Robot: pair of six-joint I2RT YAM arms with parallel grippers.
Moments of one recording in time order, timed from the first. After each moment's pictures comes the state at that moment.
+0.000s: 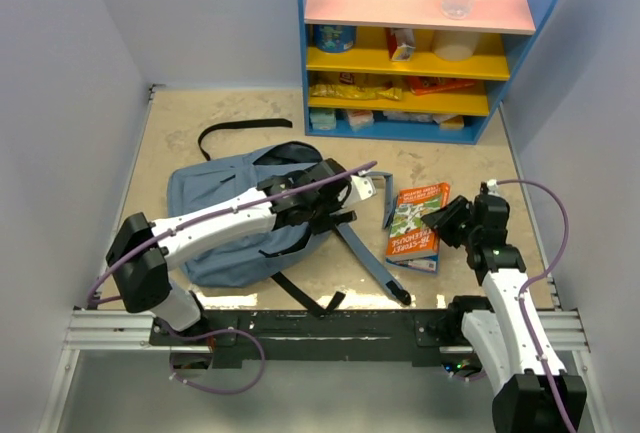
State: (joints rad) left arm -0.99 1.56 1.28 -0.63 -0.33 0.37; right arm -0.03 0.72 0.44 -0.40 -0.21 0.76
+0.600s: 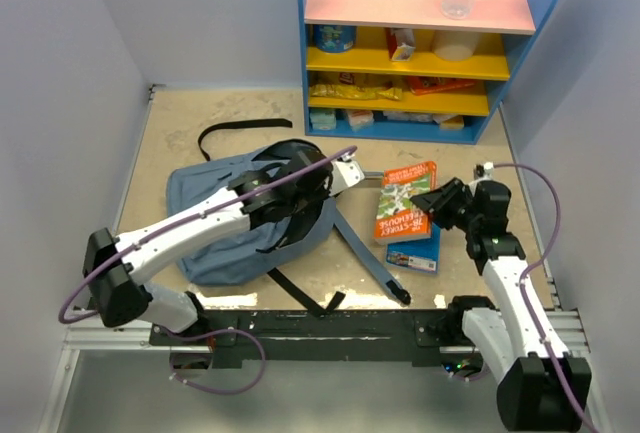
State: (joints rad) left arm -0.97 1.46 1.31 -0.68 -0.35 0.34; right arm -0.03 0.77 0.48 -0.27 -0.36 0.83
